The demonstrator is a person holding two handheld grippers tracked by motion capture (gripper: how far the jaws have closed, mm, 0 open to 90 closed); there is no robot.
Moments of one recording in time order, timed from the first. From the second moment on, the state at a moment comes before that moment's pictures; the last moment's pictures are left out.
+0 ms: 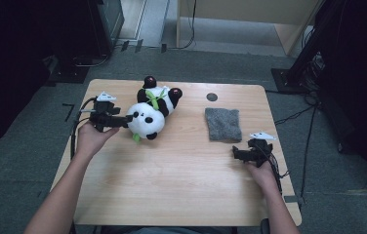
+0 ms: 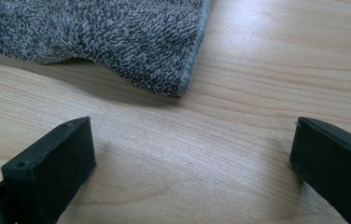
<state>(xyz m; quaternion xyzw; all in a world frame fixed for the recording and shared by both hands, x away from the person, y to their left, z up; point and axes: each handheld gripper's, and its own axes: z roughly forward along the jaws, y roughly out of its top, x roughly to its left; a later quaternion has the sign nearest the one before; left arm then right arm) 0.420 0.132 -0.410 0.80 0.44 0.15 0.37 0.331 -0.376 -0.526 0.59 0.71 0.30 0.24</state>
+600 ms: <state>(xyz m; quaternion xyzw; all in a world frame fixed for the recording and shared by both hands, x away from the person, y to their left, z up) 0.469 0.119 -0.401 0.81 0.43 0.14 0.37 0.331 -0.374 -0.526 0.59 0.71 0.31 0.24</state>
